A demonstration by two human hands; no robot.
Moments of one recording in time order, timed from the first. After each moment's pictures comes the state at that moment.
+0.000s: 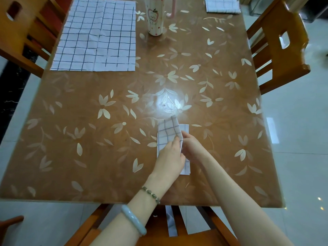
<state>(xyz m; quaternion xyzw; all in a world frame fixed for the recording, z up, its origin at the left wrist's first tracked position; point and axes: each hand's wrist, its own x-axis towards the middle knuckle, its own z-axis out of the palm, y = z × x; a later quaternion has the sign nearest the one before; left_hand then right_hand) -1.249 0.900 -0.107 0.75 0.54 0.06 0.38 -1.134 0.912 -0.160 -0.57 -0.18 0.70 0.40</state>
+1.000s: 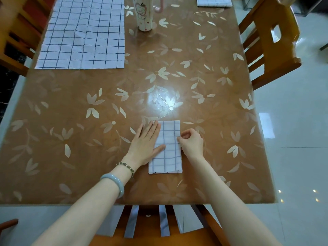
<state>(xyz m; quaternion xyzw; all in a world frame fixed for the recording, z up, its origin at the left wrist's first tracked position) -1.291 0.953 -0.206 0.90 0.41 -0.11 0.10 -1.117 0.897 -0.168 -0.83 -0.29 0.37 0.31</state>
